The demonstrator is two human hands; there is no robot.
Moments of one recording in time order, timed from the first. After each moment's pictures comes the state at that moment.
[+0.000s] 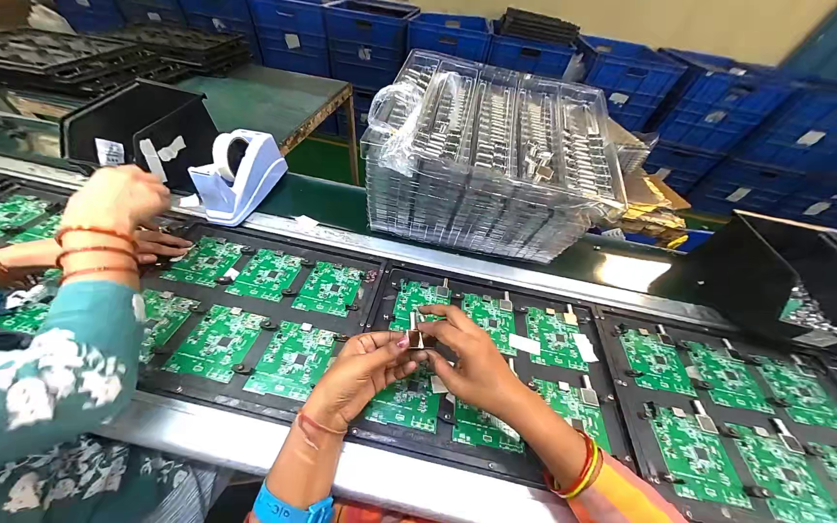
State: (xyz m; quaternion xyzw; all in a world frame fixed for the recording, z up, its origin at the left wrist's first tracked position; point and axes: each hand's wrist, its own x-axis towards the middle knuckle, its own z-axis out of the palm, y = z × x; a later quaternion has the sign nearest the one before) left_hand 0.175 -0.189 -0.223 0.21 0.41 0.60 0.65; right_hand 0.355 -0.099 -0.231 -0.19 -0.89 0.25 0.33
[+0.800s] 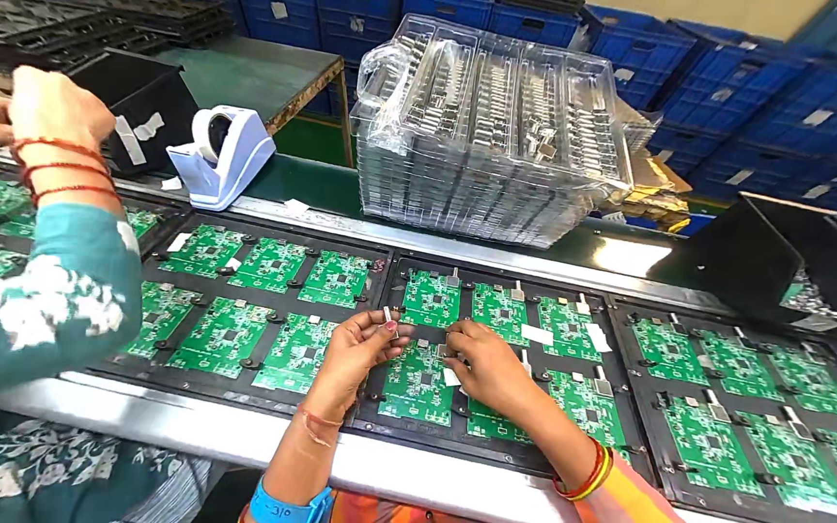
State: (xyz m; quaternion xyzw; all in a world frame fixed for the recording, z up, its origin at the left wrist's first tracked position) left_hand 0.159 -0.186 -0.224 0.26 0.56 0.58 0.53; right_hand 0.362 -0.104 -0.246 -0.31 -0.92 0.17 0.16
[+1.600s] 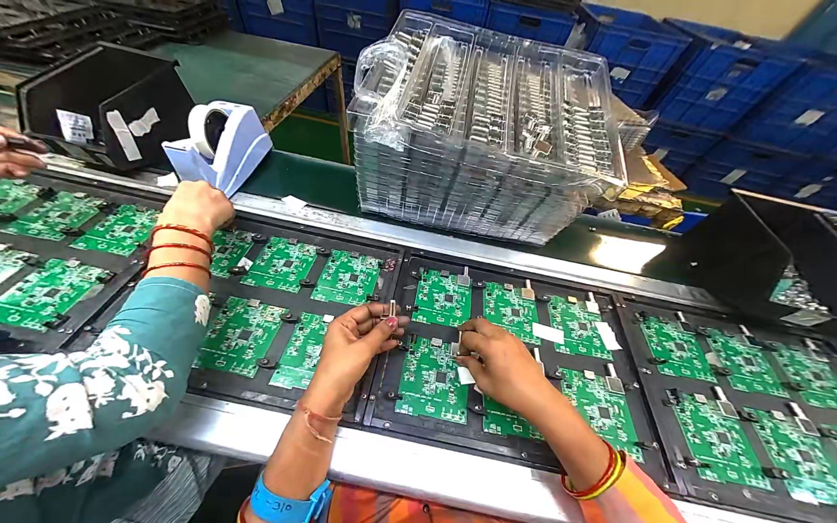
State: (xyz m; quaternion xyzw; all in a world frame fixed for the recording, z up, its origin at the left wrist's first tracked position) left_hand 0.137 -0.192 -0.223 0.31 0.57 0.59 0.48; right_hand 0.359 -0.106 -0.243 -0.32 -0.92 0.16 0.16
